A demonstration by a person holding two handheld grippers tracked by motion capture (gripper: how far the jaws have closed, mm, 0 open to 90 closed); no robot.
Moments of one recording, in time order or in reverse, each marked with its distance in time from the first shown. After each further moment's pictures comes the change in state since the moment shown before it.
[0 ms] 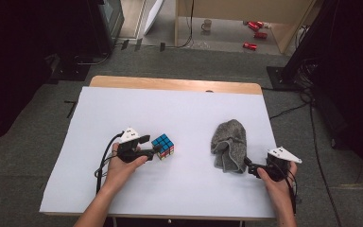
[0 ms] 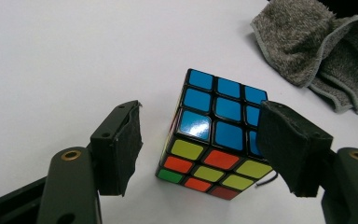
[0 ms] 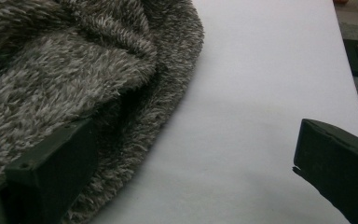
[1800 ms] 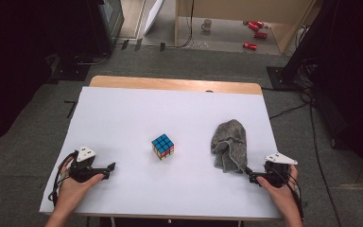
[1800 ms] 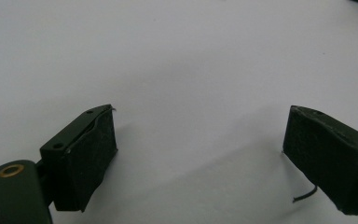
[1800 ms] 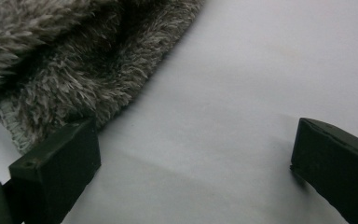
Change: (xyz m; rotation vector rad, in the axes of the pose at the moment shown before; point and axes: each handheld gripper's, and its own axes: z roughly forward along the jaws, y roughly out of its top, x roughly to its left) left arm 0.062 -0.071 -0.098 0.219 0.341 -0.010; right arm -0.002 -0.015 -0.004 0.168 0.002 -0.095
